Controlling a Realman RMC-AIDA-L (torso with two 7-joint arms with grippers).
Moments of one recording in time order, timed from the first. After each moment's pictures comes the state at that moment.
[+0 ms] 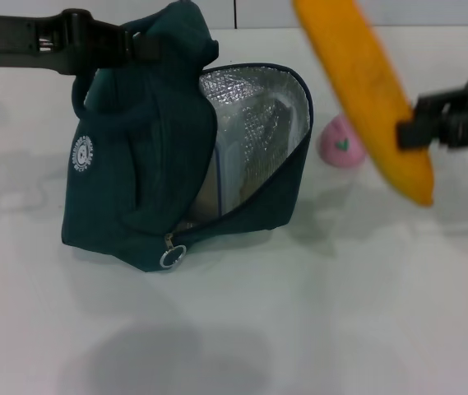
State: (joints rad) left arm -0.67 -1.95 0.64 0.92 1.94 1.82 -2.44; right arm 0.70 1.87 -0.86 -0.72 -1.69 -1.98 1.95
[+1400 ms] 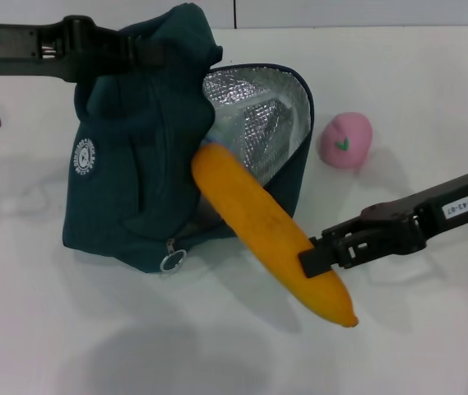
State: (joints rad) left arm -0.66 -1.95 0.64 0.86 1.91 1.83 -2.42; right arm 0.83 1.95 -1.06 -0.40 -1.80 -1.88 1.99
